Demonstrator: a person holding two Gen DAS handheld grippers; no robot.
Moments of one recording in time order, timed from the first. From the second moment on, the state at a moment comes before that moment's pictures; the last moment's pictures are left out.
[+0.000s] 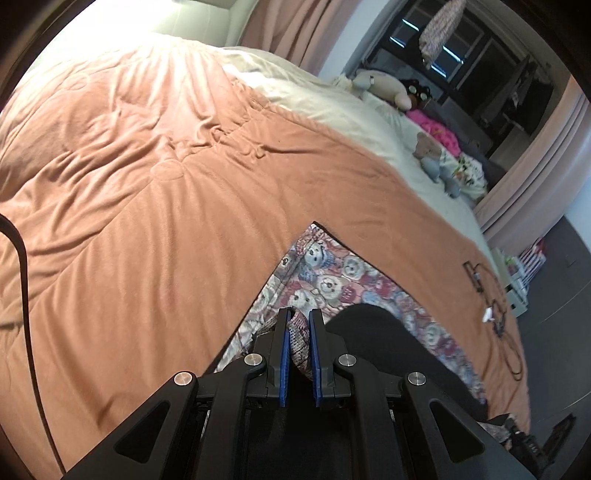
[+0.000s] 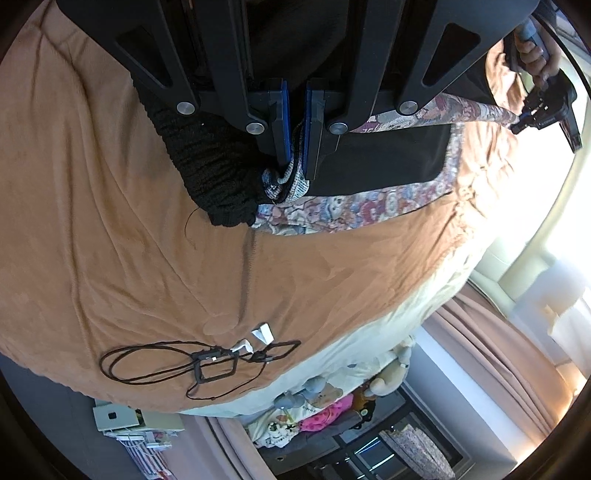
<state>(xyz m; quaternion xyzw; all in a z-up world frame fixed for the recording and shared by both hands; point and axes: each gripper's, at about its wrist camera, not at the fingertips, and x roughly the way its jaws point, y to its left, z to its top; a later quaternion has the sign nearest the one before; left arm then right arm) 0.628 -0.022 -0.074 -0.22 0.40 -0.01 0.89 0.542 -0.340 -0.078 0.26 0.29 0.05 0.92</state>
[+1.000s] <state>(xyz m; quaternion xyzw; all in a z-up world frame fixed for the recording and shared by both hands) 0.682 -0.064 -0.143 0.13 0.46 -0.11 0.87 0.540 -0.327 -0.067 0.03 0.36 0.02 0.93</state>
